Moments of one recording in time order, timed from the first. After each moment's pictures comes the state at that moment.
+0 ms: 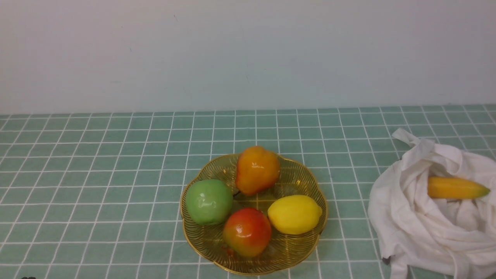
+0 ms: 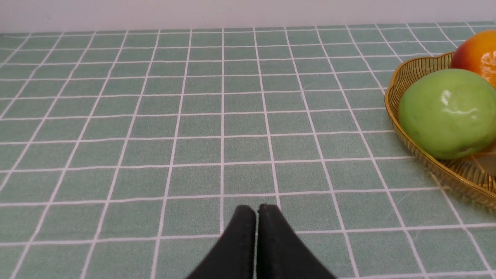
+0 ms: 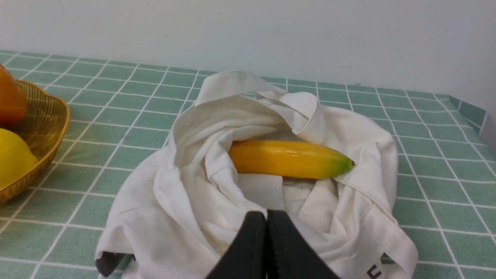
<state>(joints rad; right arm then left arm) -0.02 -0.02 0.02 0.06 0.39 -0.16 -0.02 -0.01 0.03 -0.10 0.38 0.07</state>
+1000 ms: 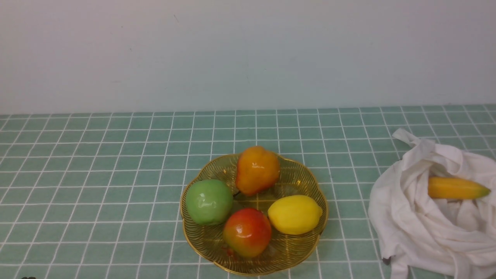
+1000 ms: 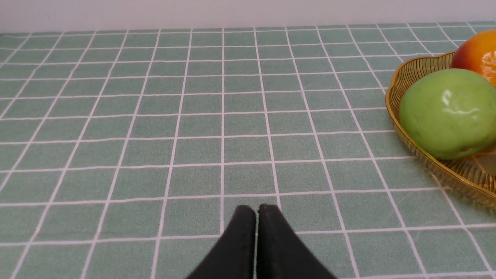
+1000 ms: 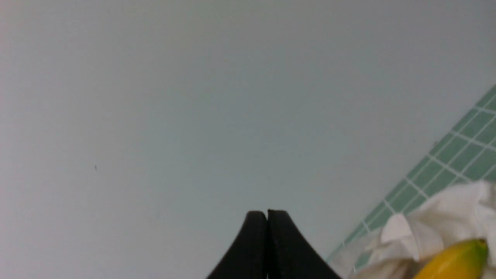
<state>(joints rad) -0.02 -0.02 0.03 0.88 -0.11 -0.03 -0.02 -0.01 0.03 -0.10 0.38 0.07</state>
